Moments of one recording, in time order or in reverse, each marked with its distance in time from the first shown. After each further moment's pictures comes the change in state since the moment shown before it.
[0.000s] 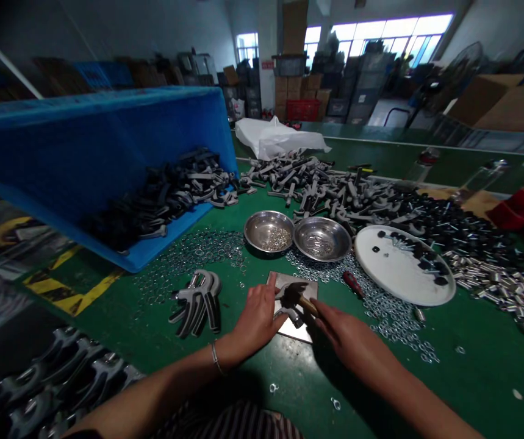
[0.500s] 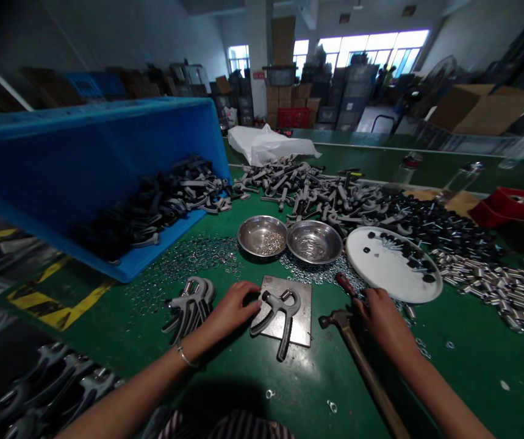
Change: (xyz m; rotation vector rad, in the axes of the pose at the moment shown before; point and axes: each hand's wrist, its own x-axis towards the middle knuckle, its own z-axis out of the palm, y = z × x) left_hand 0.013 -0.043 -0.039 -0.332 -0.047 -0.075; right_hand 0.006 0.115 -0.029 -0.387 0.446 0.103
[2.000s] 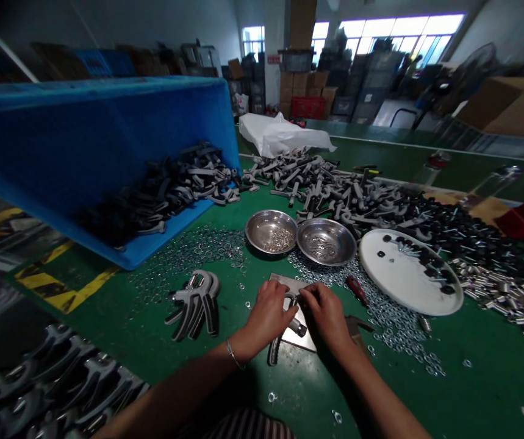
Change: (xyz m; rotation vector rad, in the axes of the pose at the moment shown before) left_hand 0.013 0.035 0.068 0.335 0.072 -0.044; right_hand 0.028 -0.131 0.049 0.651 -0.097 0.138
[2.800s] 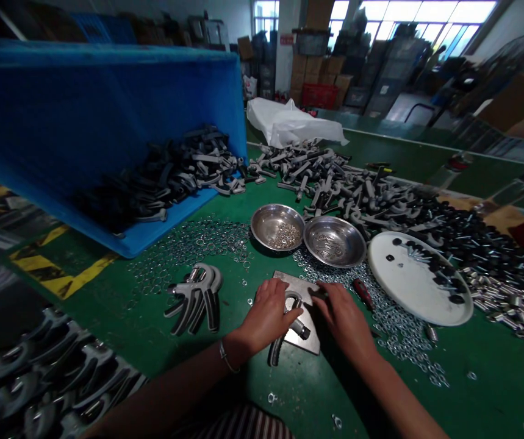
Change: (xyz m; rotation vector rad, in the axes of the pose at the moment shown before) left_hand -0.002 -0.008 -0.015 -0.010 -0.012 0.015; right_hand -0.003 0.007 -0.034 -0.472 -0.107 -0.304
